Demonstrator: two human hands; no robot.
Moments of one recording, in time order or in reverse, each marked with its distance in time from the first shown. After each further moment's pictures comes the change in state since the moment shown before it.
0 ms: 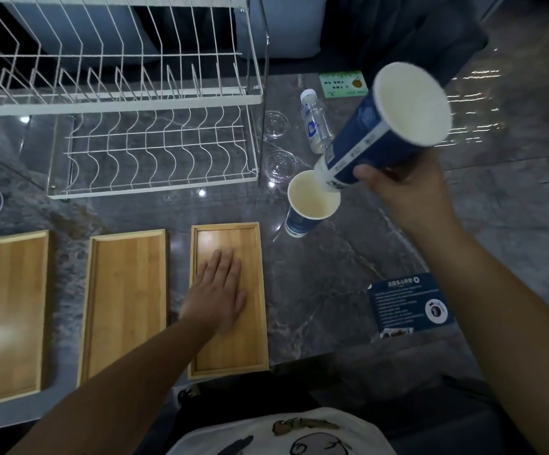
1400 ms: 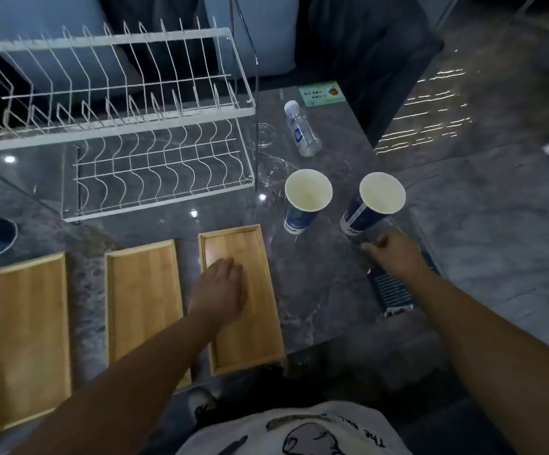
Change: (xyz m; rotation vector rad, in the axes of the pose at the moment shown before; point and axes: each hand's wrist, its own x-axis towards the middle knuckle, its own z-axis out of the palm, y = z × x) left_hand -0.013 -0.007 -0.042 -0.055 0.045 0.028; right_hand -0.073 0.133 -0.028 -0.804 -0.098 0.475
